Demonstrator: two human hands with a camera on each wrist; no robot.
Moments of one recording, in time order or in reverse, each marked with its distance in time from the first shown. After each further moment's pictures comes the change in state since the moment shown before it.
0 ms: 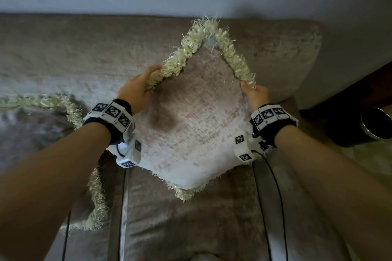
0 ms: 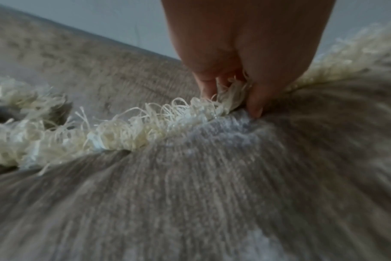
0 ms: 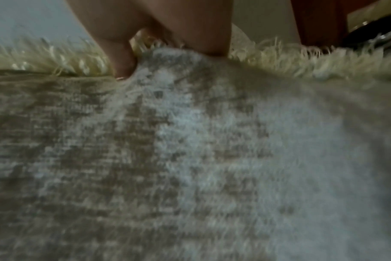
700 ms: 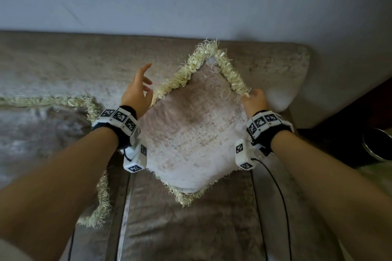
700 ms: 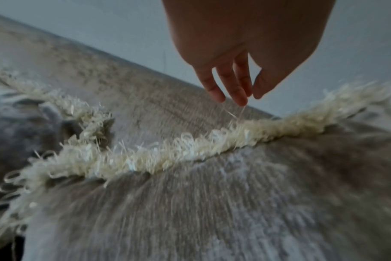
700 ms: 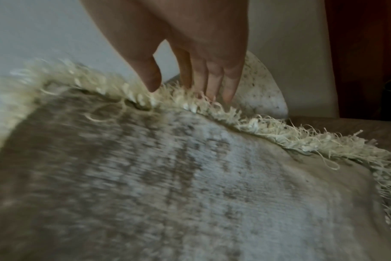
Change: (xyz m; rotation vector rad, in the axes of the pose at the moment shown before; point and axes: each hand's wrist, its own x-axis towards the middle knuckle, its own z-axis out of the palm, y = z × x) left_hand -0.053 0.027 -0.030 -0.273 0.283 -0.094; right_hand -0.037 -0.016 -0.022 -0.213 0.016 -0.094
